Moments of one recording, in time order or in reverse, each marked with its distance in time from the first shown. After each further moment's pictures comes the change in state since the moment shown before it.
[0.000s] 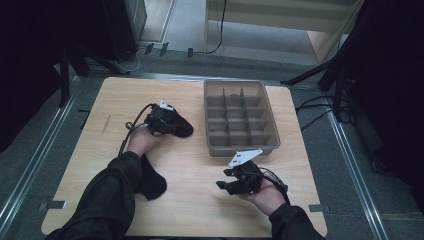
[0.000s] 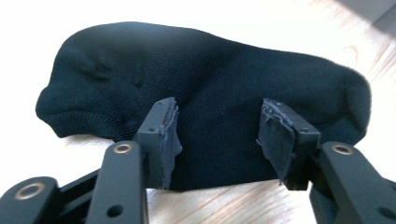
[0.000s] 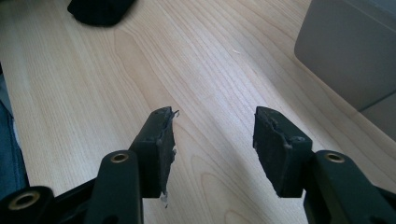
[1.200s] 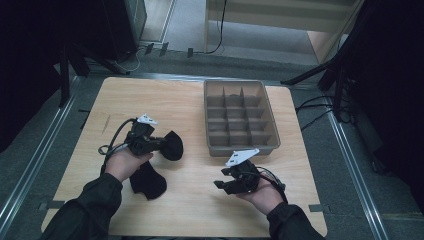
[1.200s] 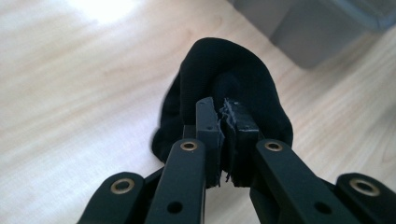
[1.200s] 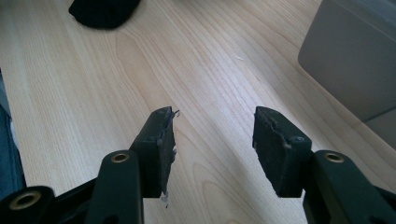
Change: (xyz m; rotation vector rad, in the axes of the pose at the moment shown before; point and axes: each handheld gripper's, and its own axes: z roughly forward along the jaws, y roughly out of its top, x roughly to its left) left arm -0.048 -0.034 -0.111 0.002 -0.121 -0.100; right arm 0.003 0.005 0.004 -0.002 -0.002 -0.022
